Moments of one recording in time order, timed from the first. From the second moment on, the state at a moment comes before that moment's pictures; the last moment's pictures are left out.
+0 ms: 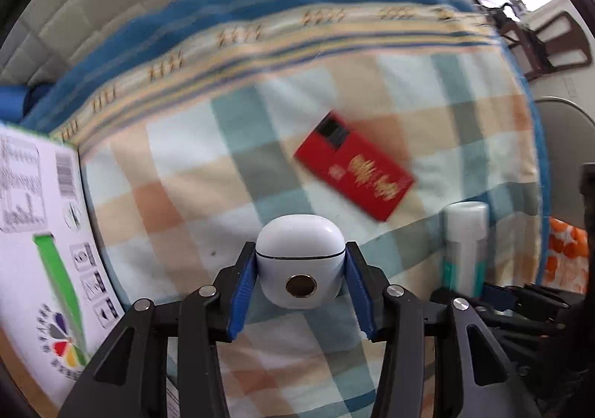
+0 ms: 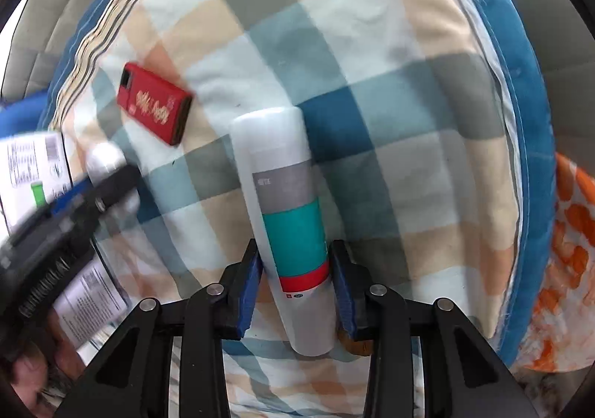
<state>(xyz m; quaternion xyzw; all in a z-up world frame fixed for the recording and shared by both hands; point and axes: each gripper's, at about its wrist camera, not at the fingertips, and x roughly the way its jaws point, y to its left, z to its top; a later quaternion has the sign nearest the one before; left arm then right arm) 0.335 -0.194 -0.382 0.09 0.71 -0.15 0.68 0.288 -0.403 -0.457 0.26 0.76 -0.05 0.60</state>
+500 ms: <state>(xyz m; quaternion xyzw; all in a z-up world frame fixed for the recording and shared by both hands) 0.319 -0.207 -0.362 0.09 0.69 -0.15 0.71 0.292 -0.364 -0.454 0.19 0.77 -0.06 0.61</state>
